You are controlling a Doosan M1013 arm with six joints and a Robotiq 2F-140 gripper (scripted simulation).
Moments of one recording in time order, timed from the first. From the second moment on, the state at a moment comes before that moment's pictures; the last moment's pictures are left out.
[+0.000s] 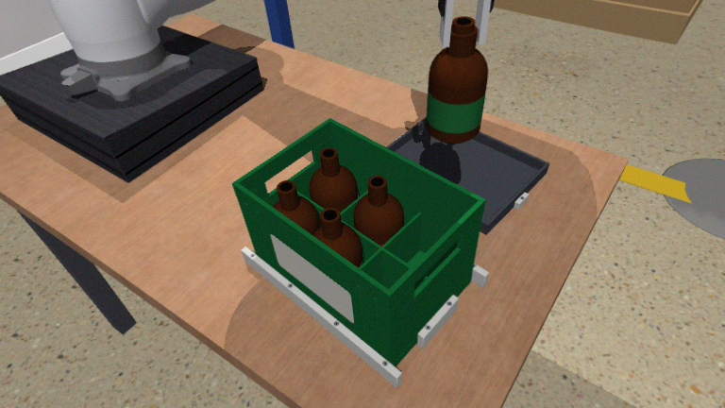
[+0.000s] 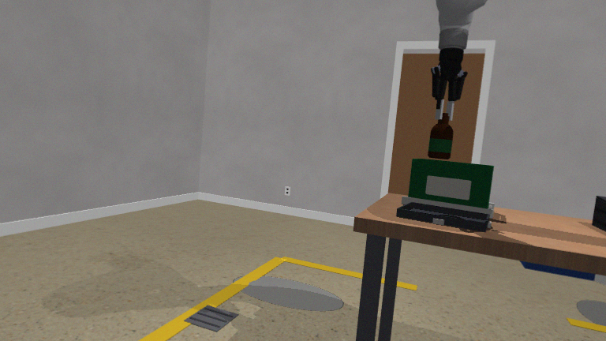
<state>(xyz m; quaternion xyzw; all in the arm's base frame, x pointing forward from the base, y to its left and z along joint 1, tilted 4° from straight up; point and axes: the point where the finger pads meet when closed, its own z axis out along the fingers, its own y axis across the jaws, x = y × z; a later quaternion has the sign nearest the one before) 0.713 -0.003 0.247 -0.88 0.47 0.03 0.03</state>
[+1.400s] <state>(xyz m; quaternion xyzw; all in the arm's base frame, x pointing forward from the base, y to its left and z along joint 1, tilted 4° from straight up) 0.693 0.076 0.253 -0.88 0.47 0.03 0.03</state>
